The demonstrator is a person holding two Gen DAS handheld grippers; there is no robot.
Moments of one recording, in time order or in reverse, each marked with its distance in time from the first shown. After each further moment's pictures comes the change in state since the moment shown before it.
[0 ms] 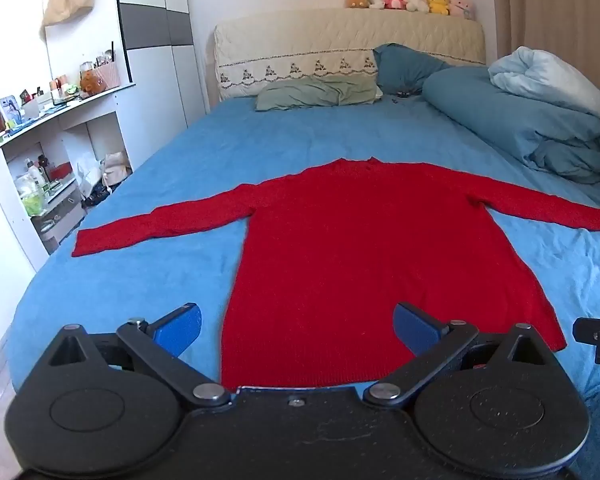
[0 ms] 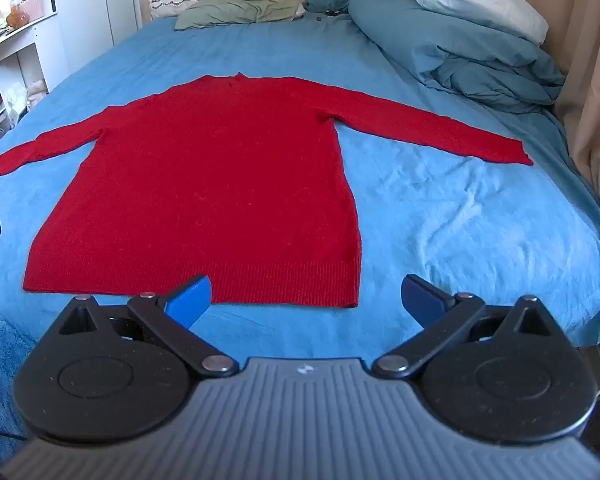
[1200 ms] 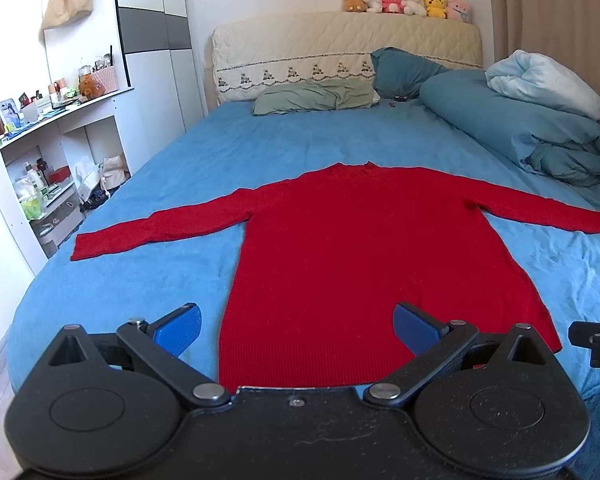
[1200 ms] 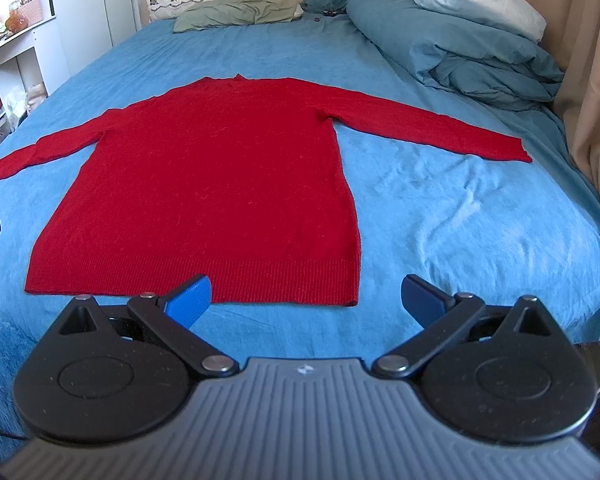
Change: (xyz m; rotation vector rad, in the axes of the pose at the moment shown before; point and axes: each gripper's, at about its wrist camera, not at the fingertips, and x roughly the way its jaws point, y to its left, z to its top) left arm -0.009 -0.002 0.001 -0.010 -0.043 0.001; right arm -0.003 0.001 -0.002 0.011 -0.002 0.008
